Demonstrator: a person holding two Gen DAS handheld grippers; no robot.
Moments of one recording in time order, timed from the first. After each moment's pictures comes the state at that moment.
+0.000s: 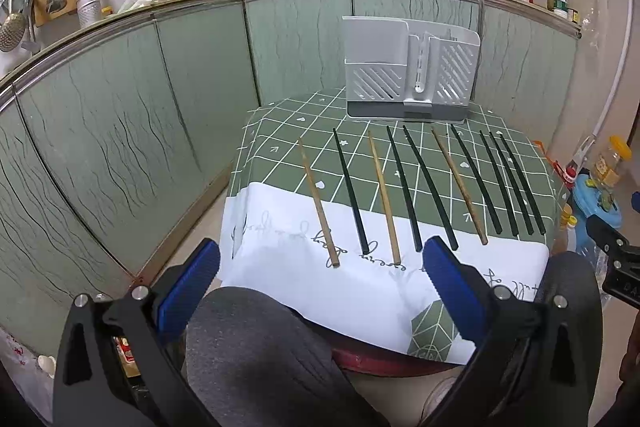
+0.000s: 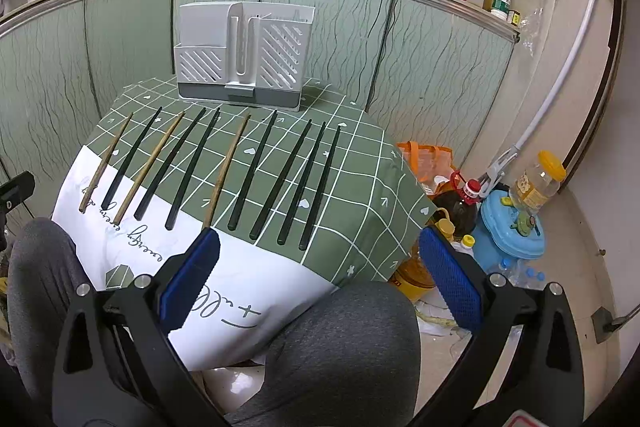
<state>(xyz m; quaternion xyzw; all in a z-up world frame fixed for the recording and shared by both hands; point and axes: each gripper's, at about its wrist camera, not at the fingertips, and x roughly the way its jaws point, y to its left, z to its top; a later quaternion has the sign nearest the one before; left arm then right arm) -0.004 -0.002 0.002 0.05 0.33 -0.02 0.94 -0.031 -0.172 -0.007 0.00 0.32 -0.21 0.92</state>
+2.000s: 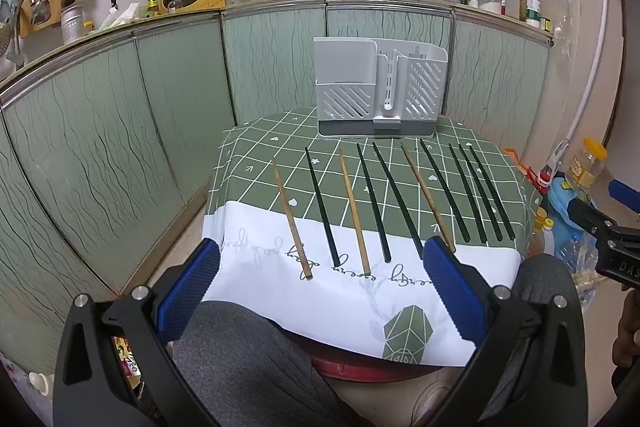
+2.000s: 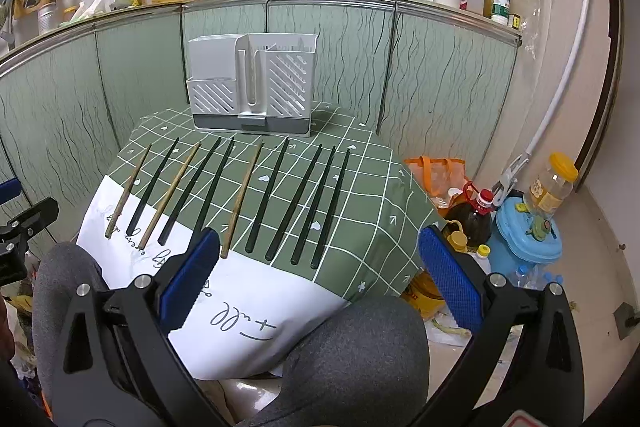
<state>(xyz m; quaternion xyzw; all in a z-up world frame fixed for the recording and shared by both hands) -0.017 -0.009 0.015 0.04 0.30 -0.07 0.95 -0.043 -0.175 0.011 0.03 0.29 -0.19 0.94</state>
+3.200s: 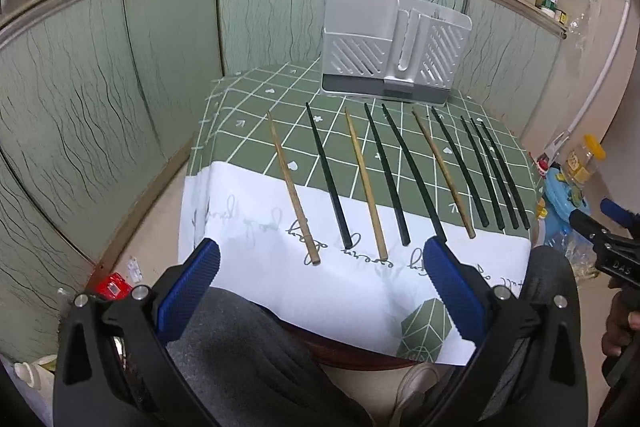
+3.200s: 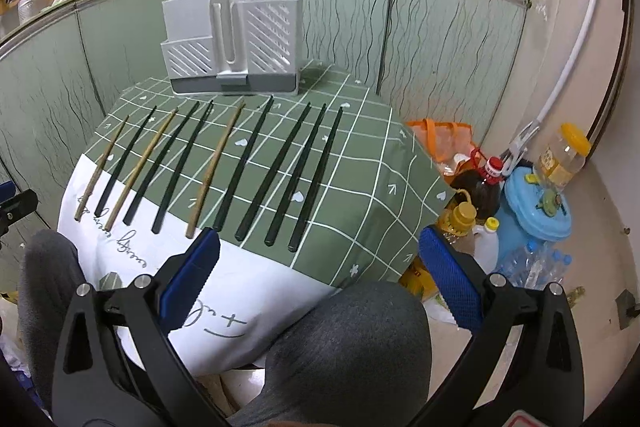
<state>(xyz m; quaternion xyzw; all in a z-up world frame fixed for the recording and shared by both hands) 0.031 0.012 -0.019 0.00 0.39 -0.09 0.92 -0.012 -0.217 -0.031 0.06 0.35 -0.18 0.92</state>
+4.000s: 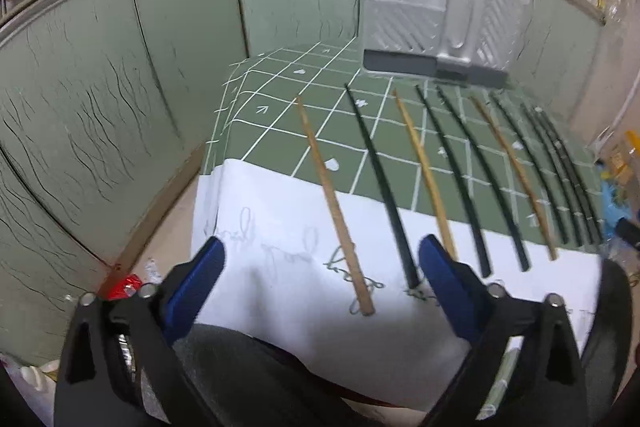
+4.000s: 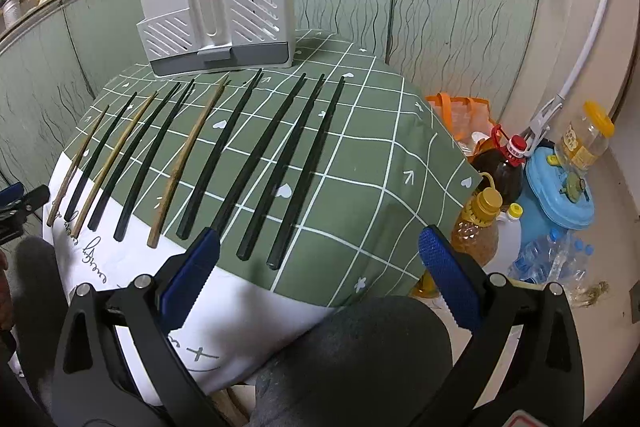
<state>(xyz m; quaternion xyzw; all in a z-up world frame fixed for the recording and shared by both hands) 0.093 0.009 -0.066 0.04 0.40 -0.03 0.92 0.026 -0.247 -0.068 0.08 0.38 -0.16 0.91</state>
